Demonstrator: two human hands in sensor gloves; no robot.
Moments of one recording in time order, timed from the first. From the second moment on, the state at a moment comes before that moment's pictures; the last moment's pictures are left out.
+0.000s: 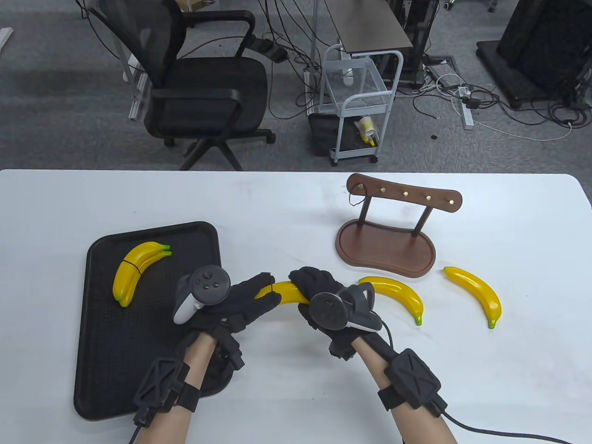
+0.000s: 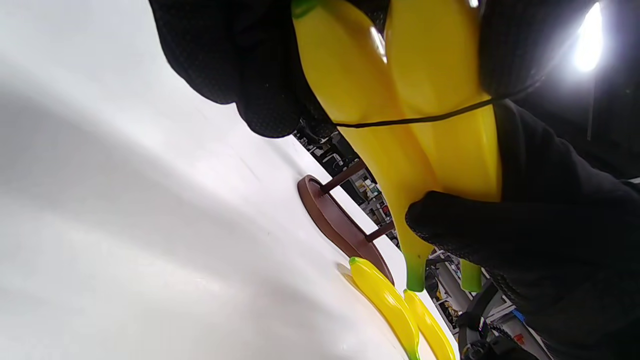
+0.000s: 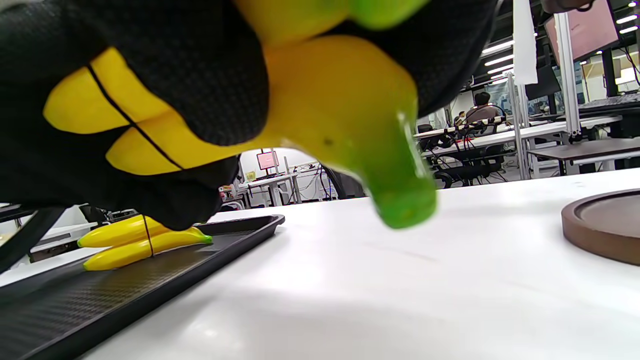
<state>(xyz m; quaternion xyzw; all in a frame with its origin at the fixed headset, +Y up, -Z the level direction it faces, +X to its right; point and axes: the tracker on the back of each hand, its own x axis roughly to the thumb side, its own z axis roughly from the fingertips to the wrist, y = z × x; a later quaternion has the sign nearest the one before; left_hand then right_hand) -0.167 -0.750 -0.317 -0.16 -0.21 0.42 0.87 0.065 -0.717 -0.307 0.30 -0.07 0.94 0.13</state>
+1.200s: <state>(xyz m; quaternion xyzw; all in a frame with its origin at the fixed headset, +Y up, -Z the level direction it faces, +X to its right) -0.162 -0.723 -0.308 -0.08 -0.24 0.38 0.89 0.113 -0.726 -0.337 0.28 0.06 0.86 0.43</state>
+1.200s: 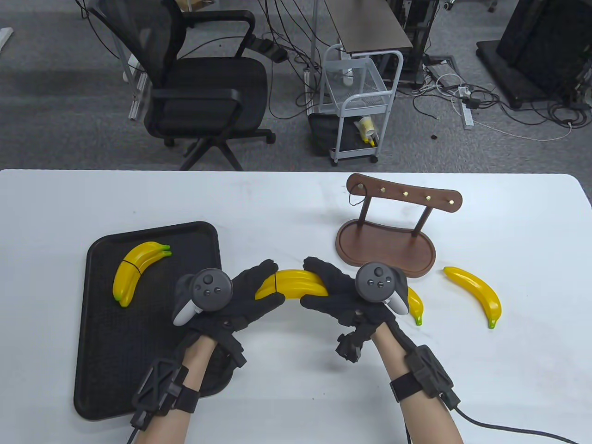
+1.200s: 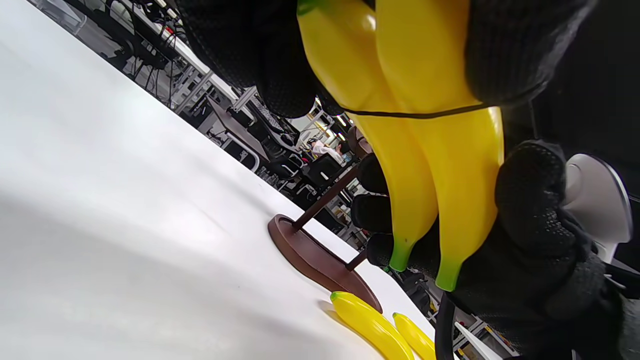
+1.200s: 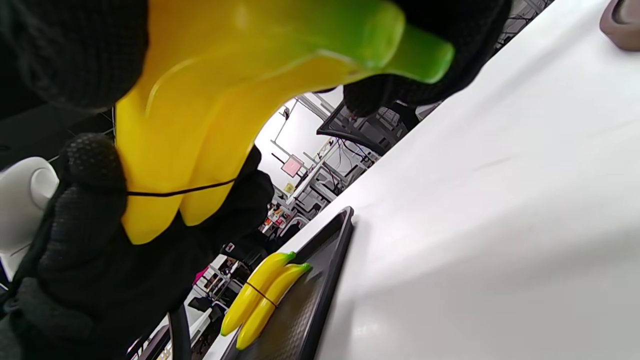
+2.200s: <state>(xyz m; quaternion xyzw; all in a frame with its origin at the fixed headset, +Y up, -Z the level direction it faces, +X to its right) -0.151 -0.723 -0.306 -0.09 -0.26 0.33 0.90 0.101 -0.725 -0.330 0.30 0.03 0.87 0.40</state>
